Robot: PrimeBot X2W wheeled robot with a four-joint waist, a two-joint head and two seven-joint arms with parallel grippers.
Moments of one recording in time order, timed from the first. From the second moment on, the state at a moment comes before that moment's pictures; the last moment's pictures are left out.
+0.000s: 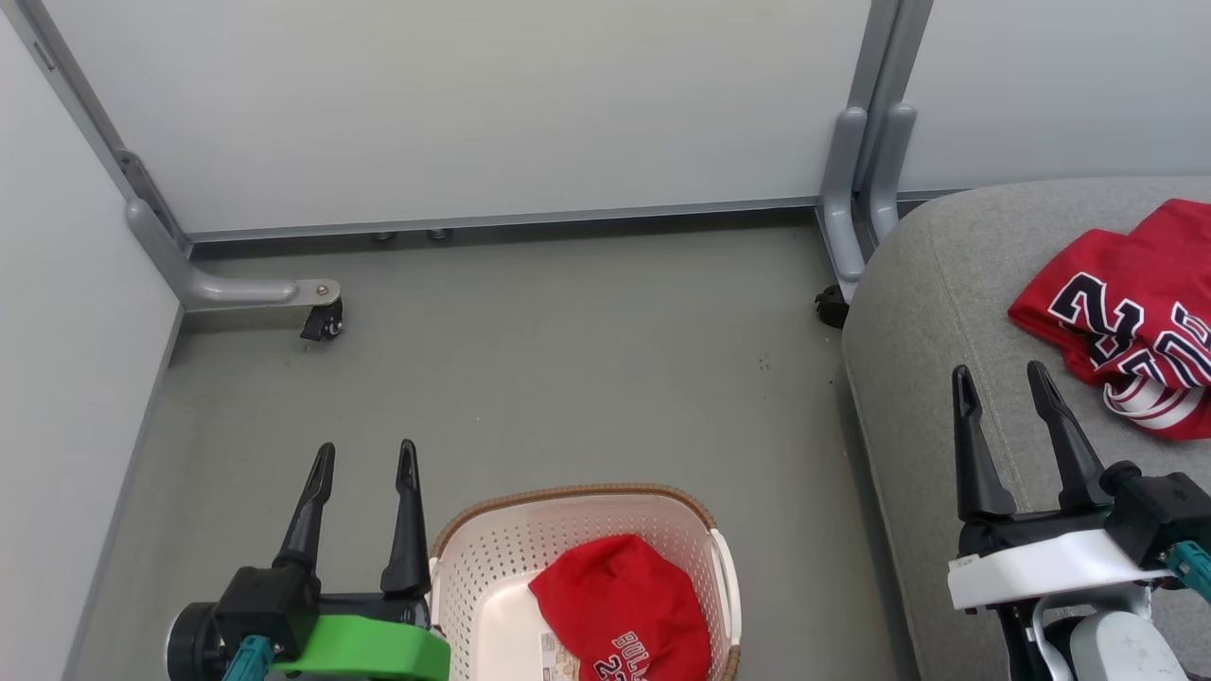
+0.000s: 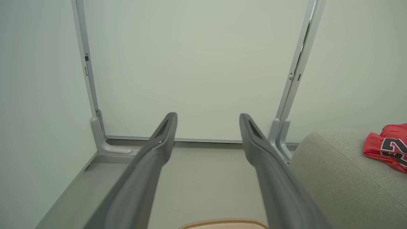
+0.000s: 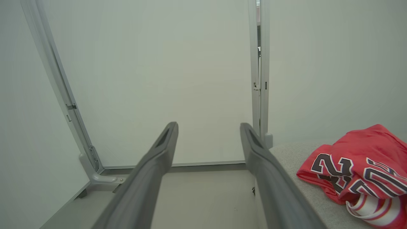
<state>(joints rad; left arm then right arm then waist) 0.04 0.05 -0.17 0.05 -0.23 0.01 -0.26 0.00 -0.09 -0.01 0.01 0.21 0.13 -0.26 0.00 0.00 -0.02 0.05</state>
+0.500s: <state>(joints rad) 0.04 0.05 -0.17 0.06 -0.23 0.01 -0.26 -0.01 -0.09 -0.03 0.01 0.20 0.13 -0.26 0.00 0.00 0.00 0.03</state>
